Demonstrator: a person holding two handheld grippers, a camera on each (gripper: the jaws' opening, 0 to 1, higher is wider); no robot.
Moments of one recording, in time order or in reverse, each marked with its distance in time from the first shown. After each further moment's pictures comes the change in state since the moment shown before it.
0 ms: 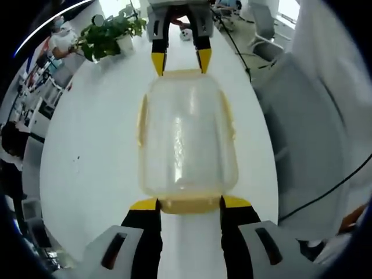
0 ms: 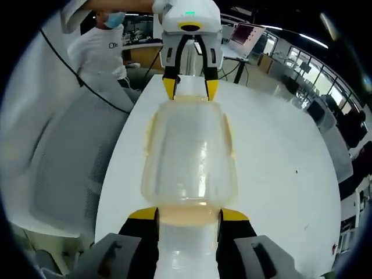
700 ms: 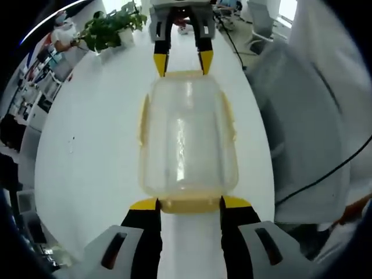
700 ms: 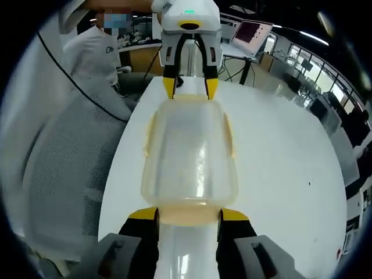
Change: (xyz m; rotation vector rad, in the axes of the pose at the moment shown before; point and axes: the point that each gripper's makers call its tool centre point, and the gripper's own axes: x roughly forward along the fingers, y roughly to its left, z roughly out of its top) left arm -0.009 -0.018 -0.060 -0.021 0.002 -0.018; right arm 0.045 0.014 0.044 0.018 -0.007 0.020
